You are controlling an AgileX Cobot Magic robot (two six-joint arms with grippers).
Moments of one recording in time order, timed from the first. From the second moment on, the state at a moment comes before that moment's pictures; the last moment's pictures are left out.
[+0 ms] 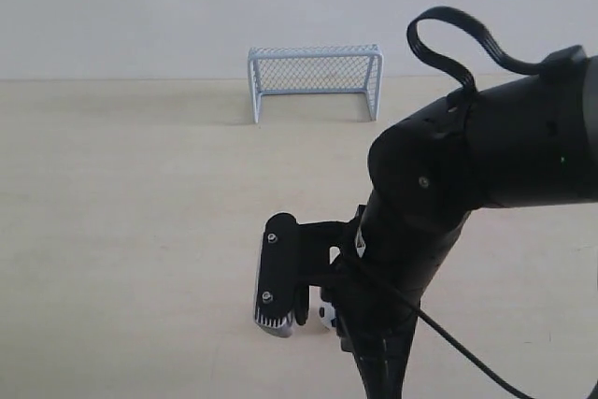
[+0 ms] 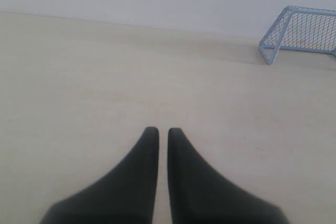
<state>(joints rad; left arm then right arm) 0.00 0.00 0.00 0.07 0.34 -0.15 0.85 1.69 -0.94 0.10 0.71 -0.80</state>
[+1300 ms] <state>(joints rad) 0.00 0.00 0.00 0.07 0.34 -0.15 0.85 1.78 -0.94 0.25 0.73 -0.94</state>
